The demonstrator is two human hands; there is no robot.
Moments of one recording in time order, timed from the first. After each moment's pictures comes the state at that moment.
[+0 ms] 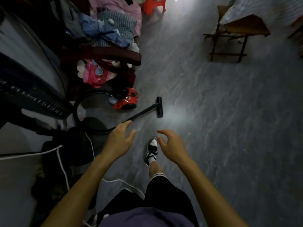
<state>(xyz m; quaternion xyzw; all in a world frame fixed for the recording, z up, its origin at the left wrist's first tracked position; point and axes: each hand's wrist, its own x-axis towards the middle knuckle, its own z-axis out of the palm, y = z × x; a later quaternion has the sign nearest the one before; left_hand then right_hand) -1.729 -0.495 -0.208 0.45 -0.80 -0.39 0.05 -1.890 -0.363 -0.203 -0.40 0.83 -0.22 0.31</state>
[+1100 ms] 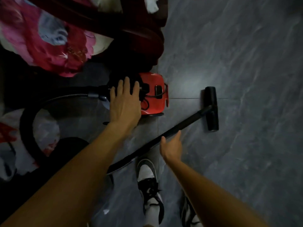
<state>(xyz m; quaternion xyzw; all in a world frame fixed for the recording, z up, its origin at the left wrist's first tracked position) -1.928 -0.952 -0.772 0.41 -0.90 -0.12 -0.12 -1.975 -0.771 -0.858 0.00 0.90 -0.18 0.41</state>
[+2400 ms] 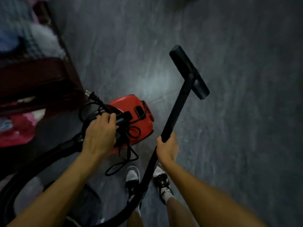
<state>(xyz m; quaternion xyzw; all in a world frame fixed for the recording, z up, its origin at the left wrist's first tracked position) -2.092 -0.812 -0.500 0.15 -0.98 -0.04 -0.13 -2.139 -0.617 -0.591 0.19 0.88 -0.35 0.25</state>
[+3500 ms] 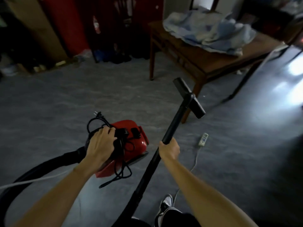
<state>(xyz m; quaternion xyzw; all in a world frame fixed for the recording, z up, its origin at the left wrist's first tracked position) -2.064 -0.210 -0.107 -0.57 -0.82 0.01 -0.03 -1.860 -0.104 -0.187 0.71 0.50 -0.46 -0.19</state>
